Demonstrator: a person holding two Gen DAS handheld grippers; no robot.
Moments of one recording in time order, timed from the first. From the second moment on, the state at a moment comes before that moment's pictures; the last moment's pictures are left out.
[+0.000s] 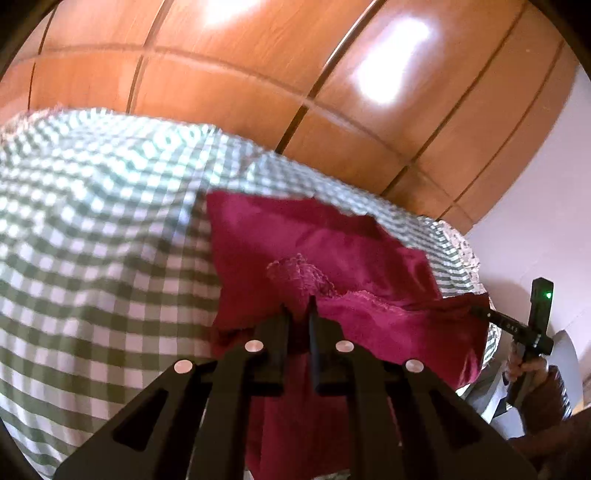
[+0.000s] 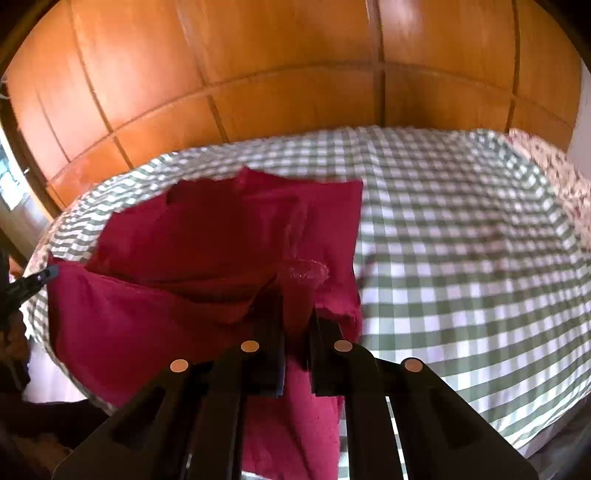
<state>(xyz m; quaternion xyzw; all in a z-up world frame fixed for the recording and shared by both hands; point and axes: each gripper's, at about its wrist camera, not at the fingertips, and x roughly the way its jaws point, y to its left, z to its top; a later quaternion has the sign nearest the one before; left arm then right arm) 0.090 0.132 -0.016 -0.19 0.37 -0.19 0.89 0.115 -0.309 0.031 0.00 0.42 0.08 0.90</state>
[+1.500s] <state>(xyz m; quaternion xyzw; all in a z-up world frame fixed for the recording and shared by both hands) 0.200 0.079 -0.065 -0.06 0.45 -0.02 0.89 0.305 -0.165 -0.051 -0.05 0.46 0.09 0.88</state>
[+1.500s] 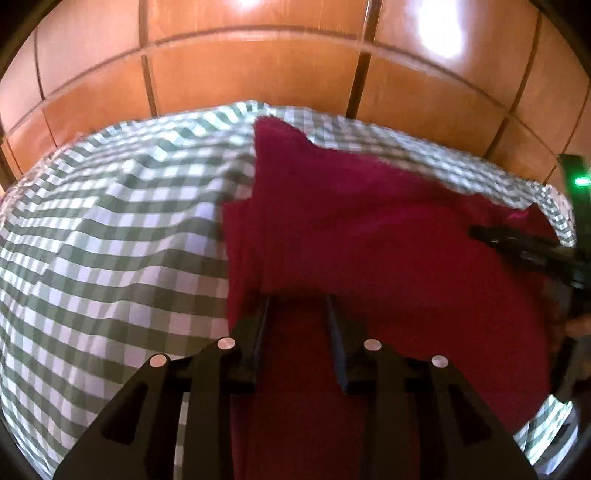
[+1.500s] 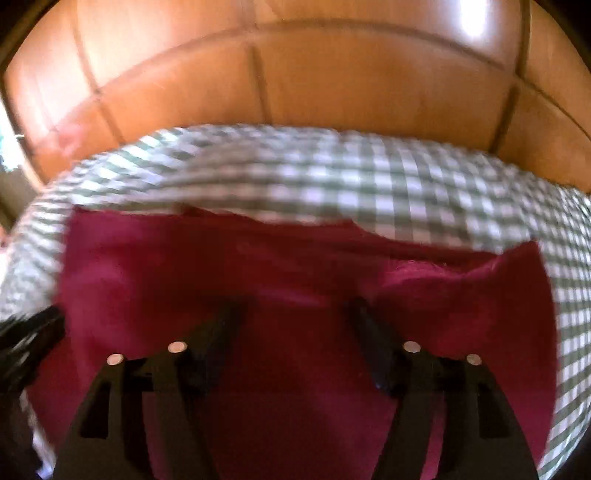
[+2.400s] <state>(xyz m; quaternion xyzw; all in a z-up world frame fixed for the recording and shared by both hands) 0.086 0.130 -0.092 -0.15 0.47 -0.11 0.86 0.168 -0.220 -0.046 -0.01 0.40 0.08 0.91</state>
